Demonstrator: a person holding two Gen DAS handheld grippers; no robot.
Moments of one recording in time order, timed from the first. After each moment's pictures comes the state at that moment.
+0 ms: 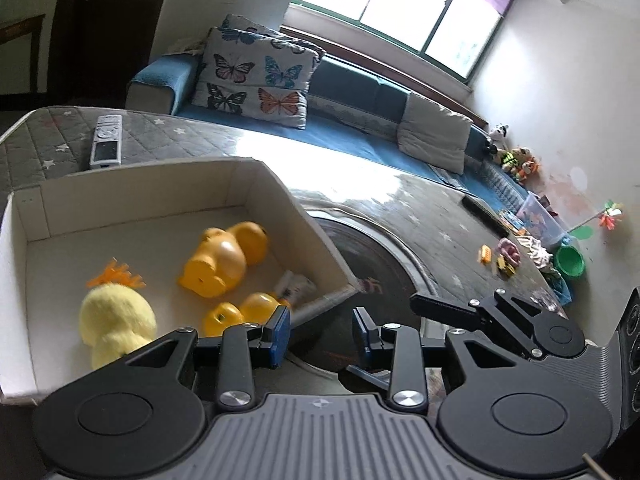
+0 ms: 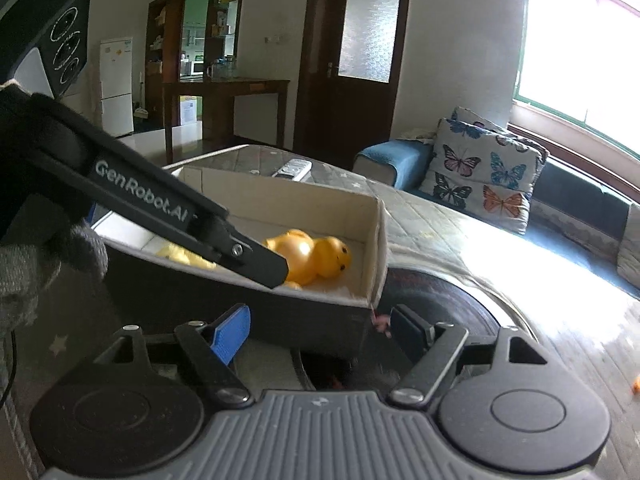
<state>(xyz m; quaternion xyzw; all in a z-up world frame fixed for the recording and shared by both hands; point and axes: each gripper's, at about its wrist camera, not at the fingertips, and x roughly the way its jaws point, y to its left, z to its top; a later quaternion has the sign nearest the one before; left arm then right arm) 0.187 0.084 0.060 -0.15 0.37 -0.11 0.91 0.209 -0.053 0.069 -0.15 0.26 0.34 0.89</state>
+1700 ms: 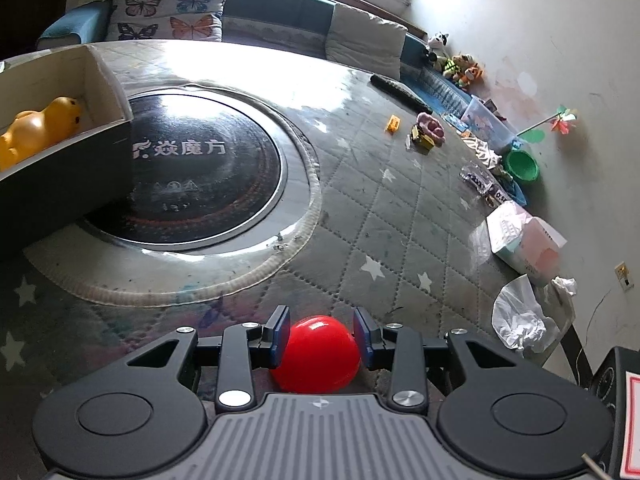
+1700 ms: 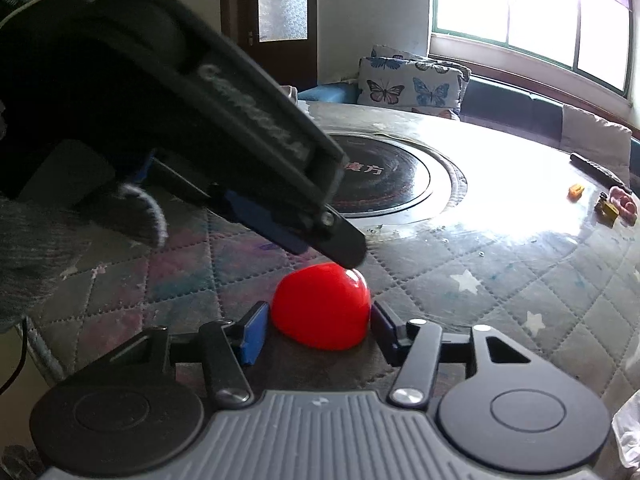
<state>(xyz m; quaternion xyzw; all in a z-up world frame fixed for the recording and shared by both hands) 0.159 -0.063 0.008 -0.10 0.46 -0.21 0.86 0.108 -0.158 0.013 -0.08 0.33 0.24 0.91</state>
